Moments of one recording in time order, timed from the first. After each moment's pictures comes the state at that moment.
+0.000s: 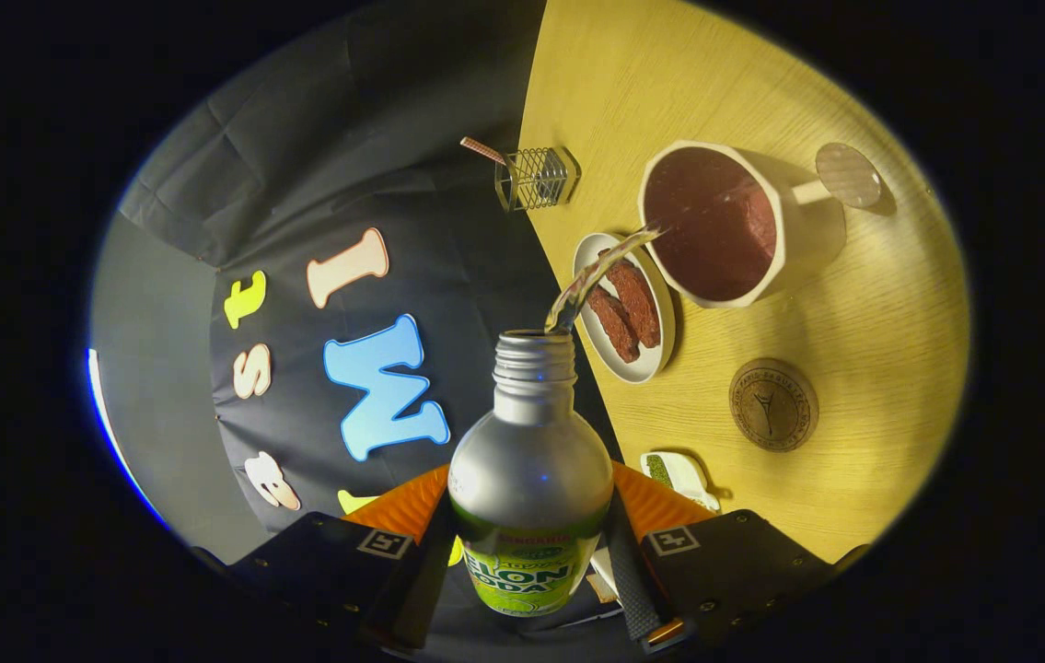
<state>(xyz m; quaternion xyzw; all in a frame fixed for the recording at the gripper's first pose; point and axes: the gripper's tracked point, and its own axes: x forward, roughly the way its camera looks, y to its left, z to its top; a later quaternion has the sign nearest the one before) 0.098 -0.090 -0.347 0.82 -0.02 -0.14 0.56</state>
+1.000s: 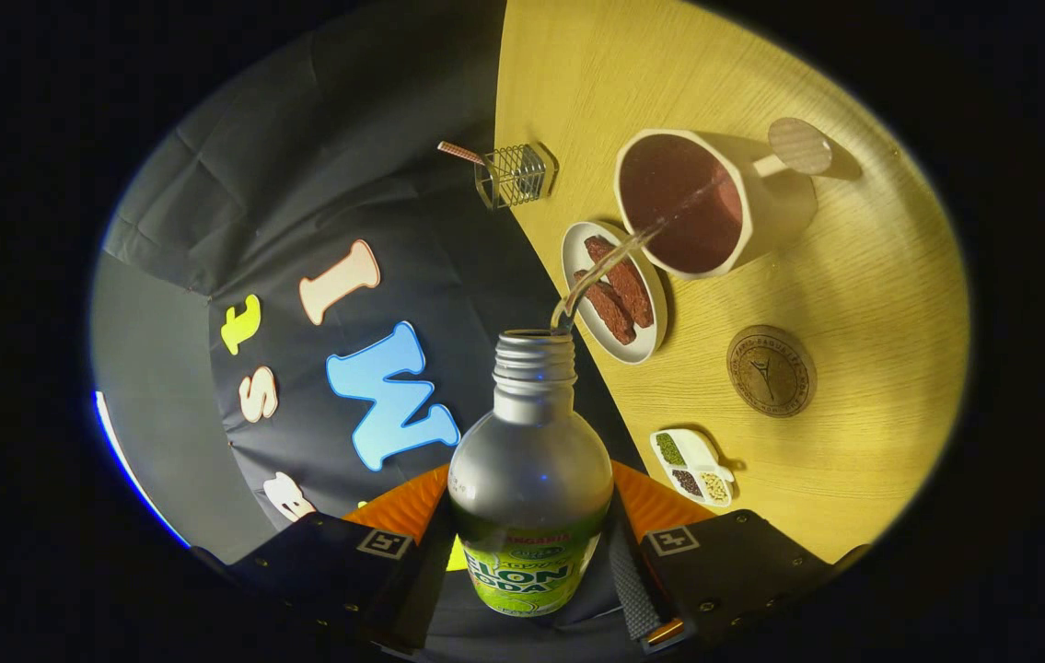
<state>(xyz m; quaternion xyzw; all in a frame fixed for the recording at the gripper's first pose) 0.090 -0.090 -0.337 0.85 -0.03 -0.14 0.51</state>
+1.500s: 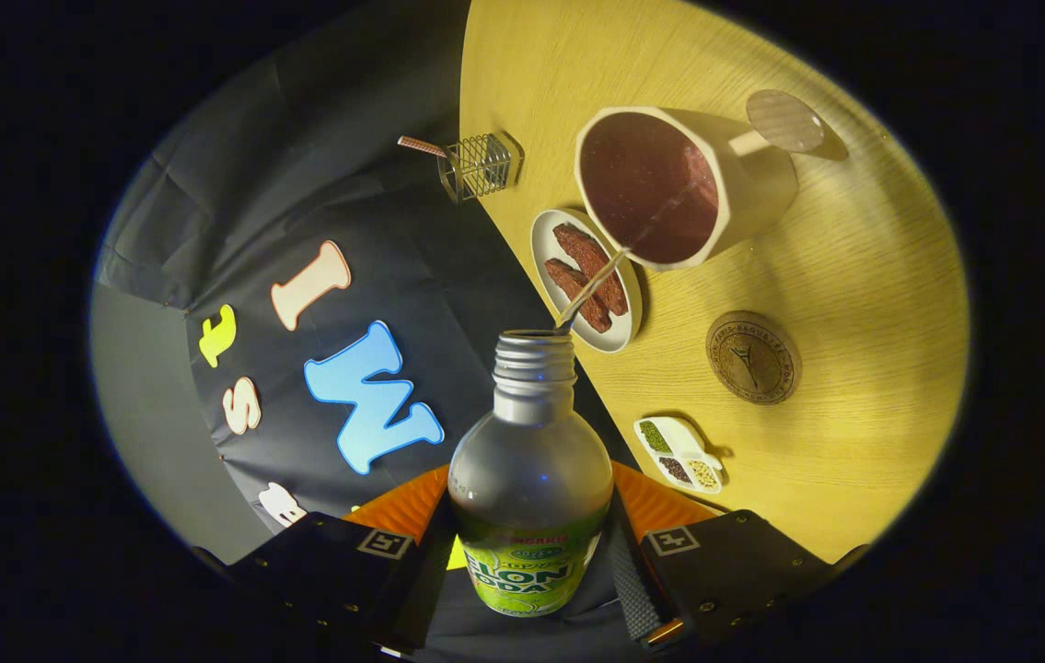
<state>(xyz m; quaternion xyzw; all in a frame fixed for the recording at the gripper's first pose) 0.096 -0.084 -0.350 0.87 0.01 -0.13 0.48</state>
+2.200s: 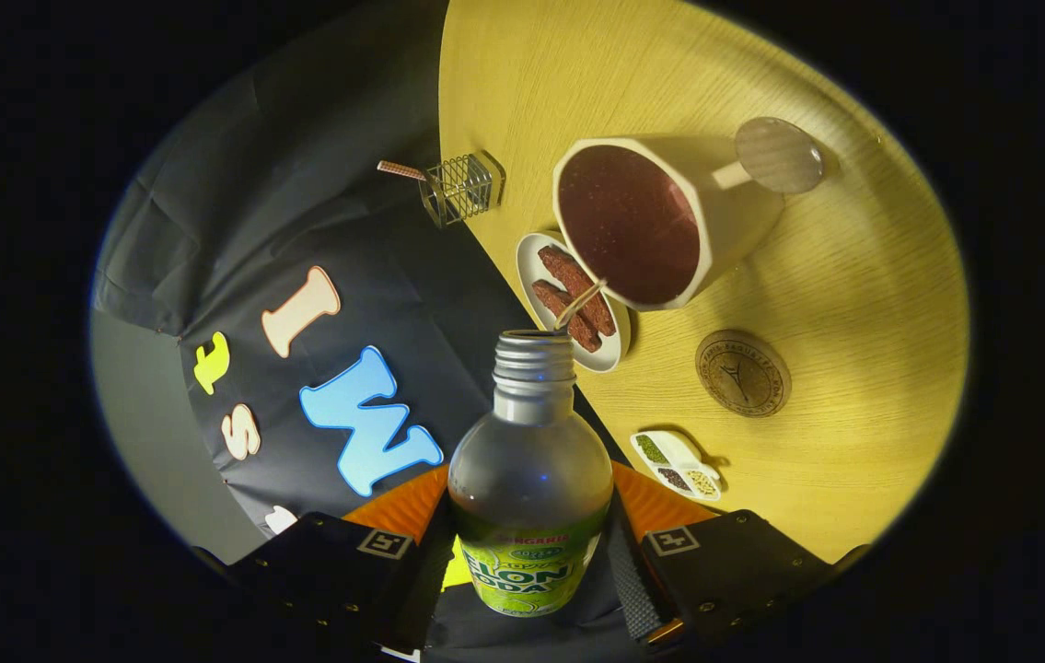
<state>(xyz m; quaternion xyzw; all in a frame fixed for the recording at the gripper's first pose) 0.090 -0.098 -0.365 0.88 0.01 -0.16 0.45</state>
